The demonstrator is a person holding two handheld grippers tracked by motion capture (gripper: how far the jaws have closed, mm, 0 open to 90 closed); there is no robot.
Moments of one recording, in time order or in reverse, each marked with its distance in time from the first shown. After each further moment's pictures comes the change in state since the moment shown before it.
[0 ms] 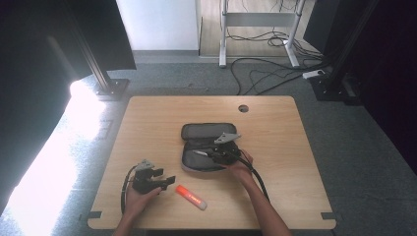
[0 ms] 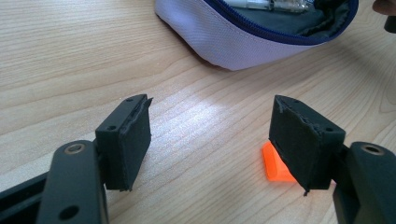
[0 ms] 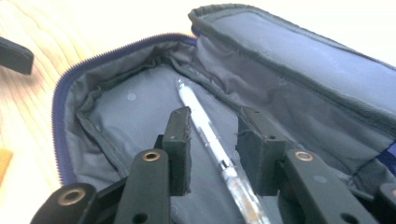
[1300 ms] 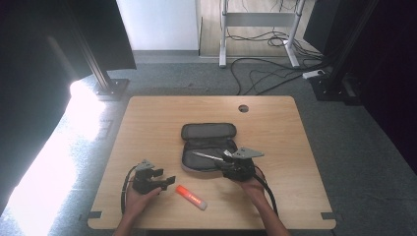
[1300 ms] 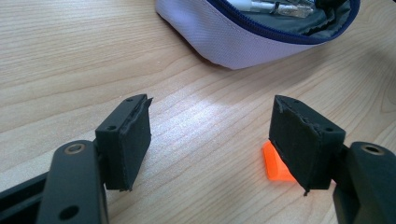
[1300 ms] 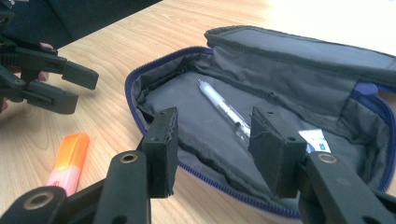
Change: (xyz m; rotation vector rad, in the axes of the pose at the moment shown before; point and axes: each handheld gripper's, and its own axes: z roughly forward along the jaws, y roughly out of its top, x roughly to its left) left arm 0.000 -0.001 0.000 0.001 0.001 -0.003; right arm 0.020 -0.042 -0.060 -0.176 0.021 0.118
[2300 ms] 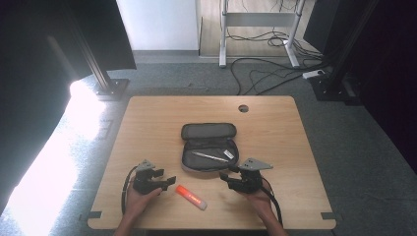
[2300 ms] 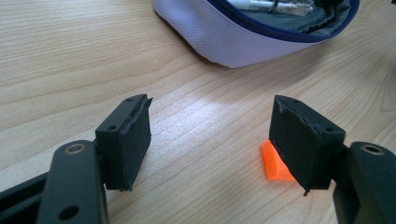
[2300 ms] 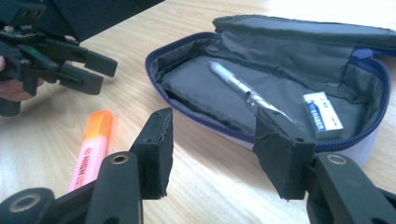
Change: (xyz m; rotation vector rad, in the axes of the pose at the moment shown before) left arm -0.002 -0.001 0.001 0.003 -0.001 0.005; right arm 0.013 -0.024 -0.029 -0.016 0.007 0.036
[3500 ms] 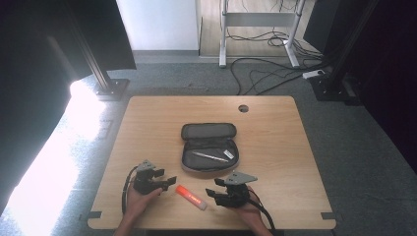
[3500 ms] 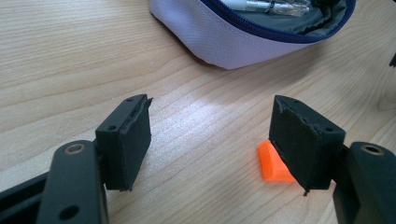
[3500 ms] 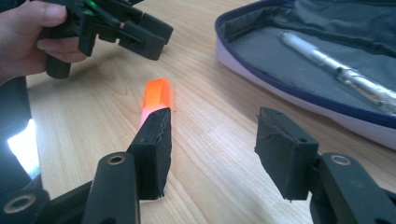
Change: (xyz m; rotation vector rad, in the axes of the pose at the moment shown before) left arm -0.001 0.001 0.000 -0.003 -0.005 0.004; right arm 0.047 -0.019 0.016 0.066 0.096 -0.057
